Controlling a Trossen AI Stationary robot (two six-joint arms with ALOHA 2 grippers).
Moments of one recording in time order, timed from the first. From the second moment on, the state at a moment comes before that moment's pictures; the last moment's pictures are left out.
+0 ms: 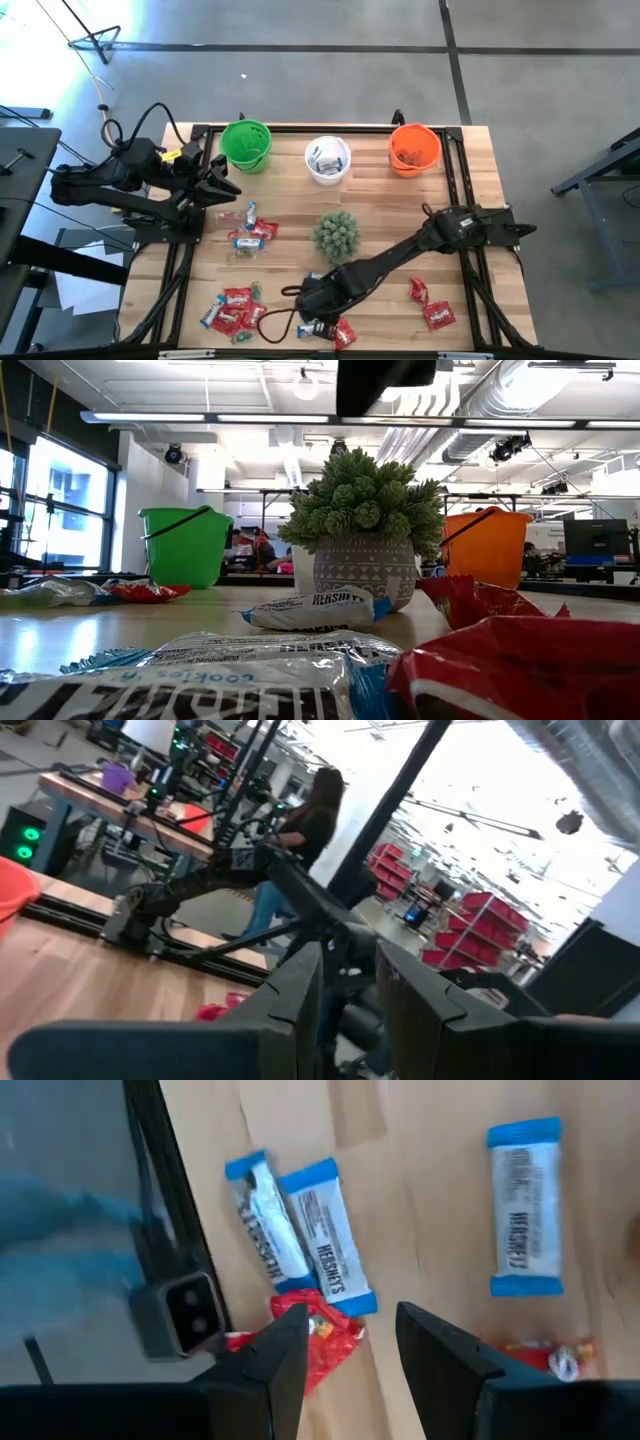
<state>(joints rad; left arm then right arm) -0.06 0.63 0.90 -0.15 0.21 -0.55 0.48 2.35 2.27 -1.20 -0.07 0.75</state>
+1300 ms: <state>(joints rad) -0.11 0.64 0.90 -0.16 0.20 -0.55 0.47 2.57 2.28 -0.99 -0.15 0.38</state>
